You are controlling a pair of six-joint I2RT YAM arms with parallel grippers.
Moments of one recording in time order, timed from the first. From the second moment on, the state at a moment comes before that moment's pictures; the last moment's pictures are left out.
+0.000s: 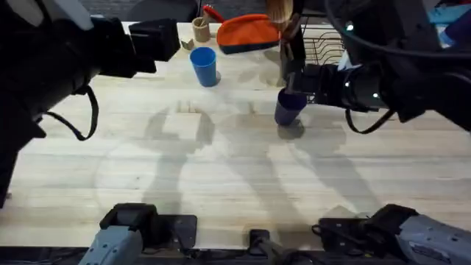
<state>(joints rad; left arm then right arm) -0.01 0.77 0.97 -0.57 0.11 0.00 0.56 1.20 1.06 -0.88 0.33 0.63</state>
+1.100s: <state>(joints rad) -0.01 0.77 0.97 -0.57 0.11 0.00 0.56 1.46 1.06 -0.87 0.34 0.69</state>
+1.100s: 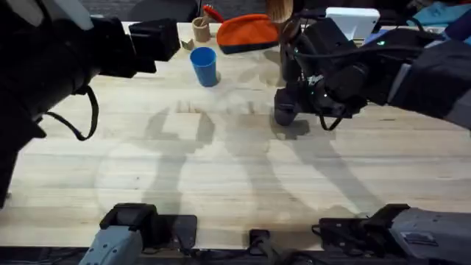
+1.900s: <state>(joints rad) -0.01 0.77 0.97 -0.57 0.11 0.00 0.56 1.45 1.07 -0.87 0.39 0.70</state>
